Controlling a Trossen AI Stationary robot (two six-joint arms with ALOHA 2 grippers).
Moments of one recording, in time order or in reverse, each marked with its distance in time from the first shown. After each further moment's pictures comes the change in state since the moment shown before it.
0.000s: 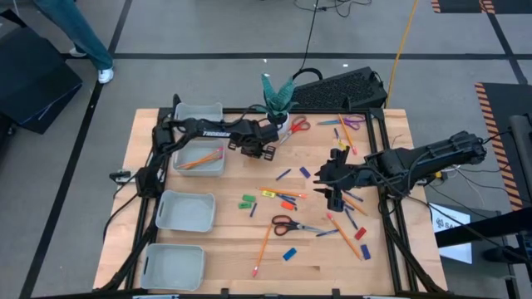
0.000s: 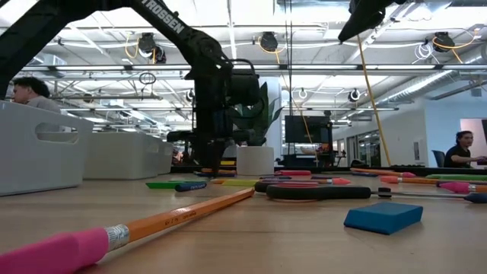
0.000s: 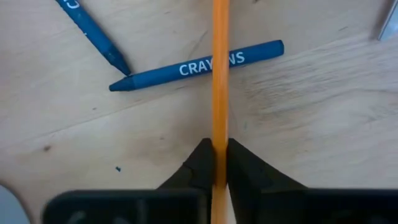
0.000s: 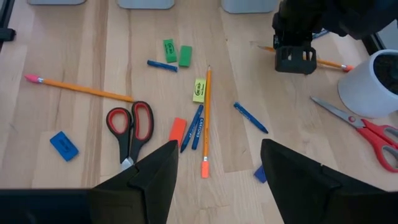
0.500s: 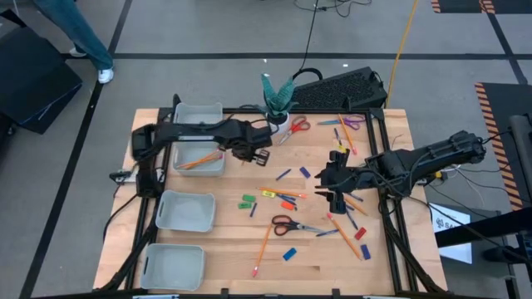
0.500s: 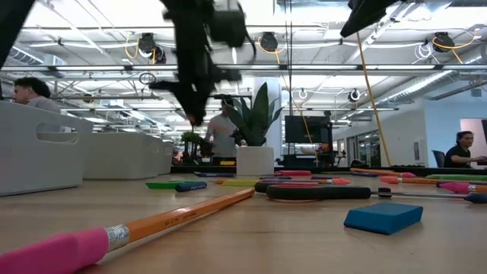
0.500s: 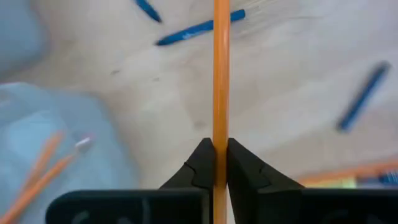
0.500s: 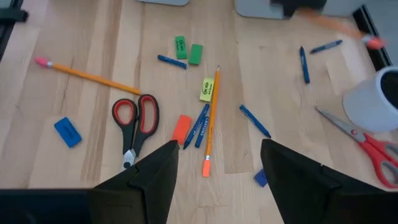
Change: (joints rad) left arm -0.132 -0.284 0.011 -0.278 -0.026 -0.016; right arm 0.031 0.000 0.000 0.000 -0.003 -0.074
